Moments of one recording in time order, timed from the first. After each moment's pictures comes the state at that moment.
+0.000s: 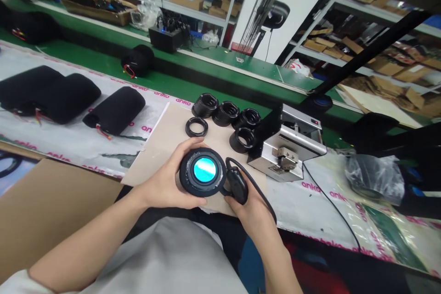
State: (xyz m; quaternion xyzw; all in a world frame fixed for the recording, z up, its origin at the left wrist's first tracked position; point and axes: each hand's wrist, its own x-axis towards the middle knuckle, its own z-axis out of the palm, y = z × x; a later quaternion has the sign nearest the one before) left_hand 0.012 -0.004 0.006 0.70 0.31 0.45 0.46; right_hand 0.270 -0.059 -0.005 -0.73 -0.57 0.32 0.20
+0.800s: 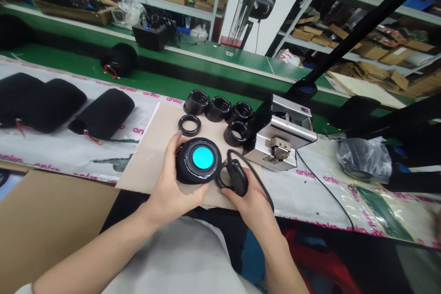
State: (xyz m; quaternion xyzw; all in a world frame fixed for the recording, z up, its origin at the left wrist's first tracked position) left_hand 0.045 -0.028 0.005 0.62 0.45 0.52 0.39; right_hand 0.270 -0.059 0.005 -0.73 -0.53 0.34 0.25
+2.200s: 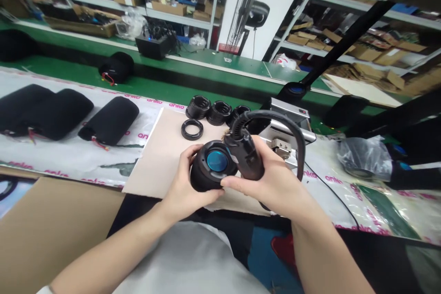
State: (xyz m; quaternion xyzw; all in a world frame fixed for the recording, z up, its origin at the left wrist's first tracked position) left_hand 0.057 -0.024 -0.008 0.59 0.41 0.50 0.47; right_hand 0.257 -0.023 0.108 -0.57 -0.69 0.33 0.30
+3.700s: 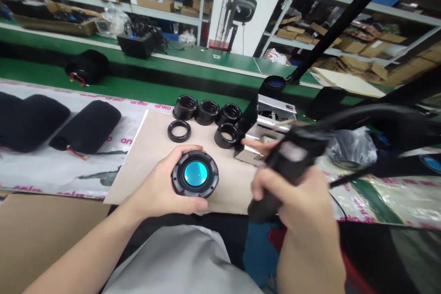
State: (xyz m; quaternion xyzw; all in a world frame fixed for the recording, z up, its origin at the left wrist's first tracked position) left_hand 0.034 0.004 0.047 0.69 0.38 0.36 0.49; right_hand 0.280 -0.049 0.100 -0.55 -0.45 0.42 0.56
